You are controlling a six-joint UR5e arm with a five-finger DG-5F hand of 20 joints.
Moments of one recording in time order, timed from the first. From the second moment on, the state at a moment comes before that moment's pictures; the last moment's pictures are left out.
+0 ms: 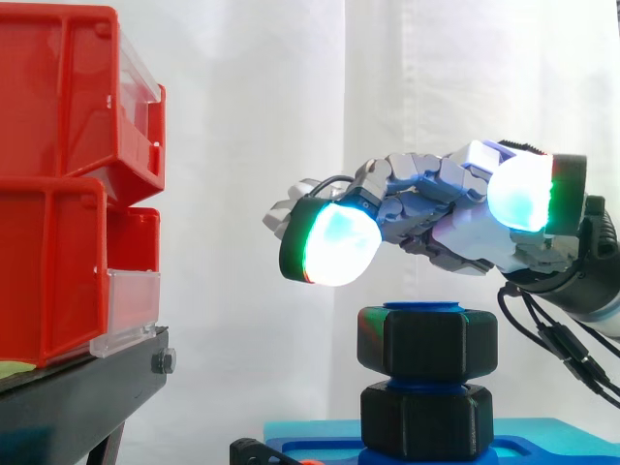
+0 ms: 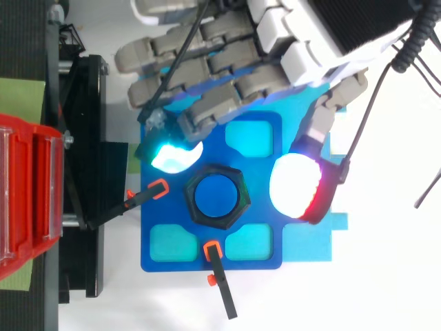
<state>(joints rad) -0.12 -2.40 -1.15 -2.26 -2.24 -1.06</state>
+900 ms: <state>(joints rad) -0.07 -2.43 -1.18 -2.23 -2.21 -1.04</state>
